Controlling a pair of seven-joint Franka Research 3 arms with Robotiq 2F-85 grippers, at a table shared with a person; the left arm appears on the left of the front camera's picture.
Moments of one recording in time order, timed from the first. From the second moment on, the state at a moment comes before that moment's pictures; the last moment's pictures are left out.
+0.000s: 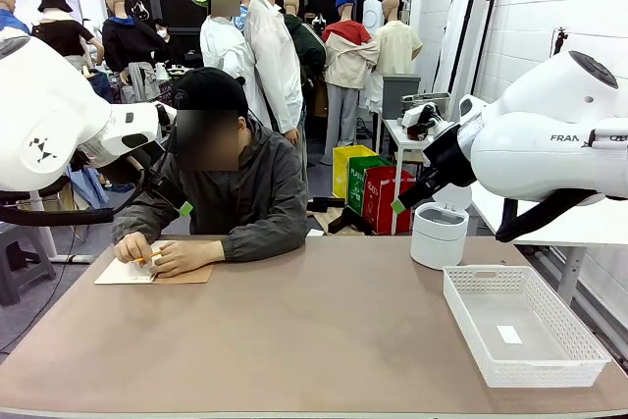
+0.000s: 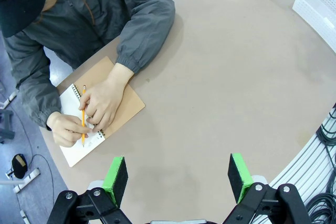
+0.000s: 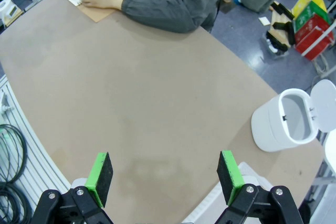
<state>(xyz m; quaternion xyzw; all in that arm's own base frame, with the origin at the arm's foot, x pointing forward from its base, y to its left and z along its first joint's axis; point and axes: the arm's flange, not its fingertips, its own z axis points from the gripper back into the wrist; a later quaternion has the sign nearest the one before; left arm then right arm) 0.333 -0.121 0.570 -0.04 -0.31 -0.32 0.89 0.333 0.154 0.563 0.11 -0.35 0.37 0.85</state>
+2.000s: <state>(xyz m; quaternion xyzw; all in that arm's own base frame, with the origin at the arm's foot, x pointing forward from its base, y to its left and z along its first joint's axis) 0.333 -0.121 0.570 -0.04 -0.31 -0.32 0.89 0.333 0.154 0.563 0.11 -0.35 0.37 0.85</state>
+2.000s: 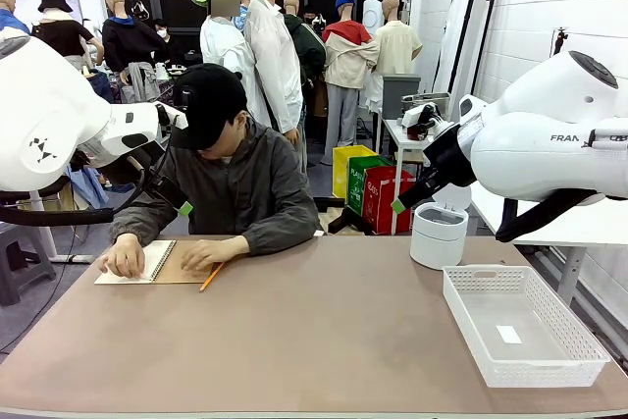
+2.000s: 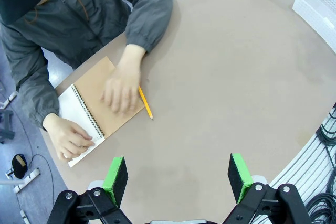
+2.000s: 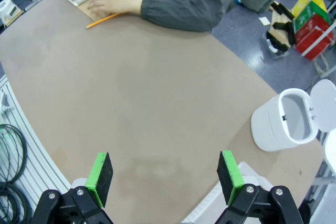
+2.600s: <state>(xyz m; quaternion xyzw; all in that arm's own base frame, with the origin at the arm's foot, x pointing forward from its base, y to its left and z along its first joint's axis) 0.333 -0.121 0.570 -0.04 -0.31 -0.32 0.89 0.333 0.154 0.563 0.11 -0.35 0.37 0.85</state>
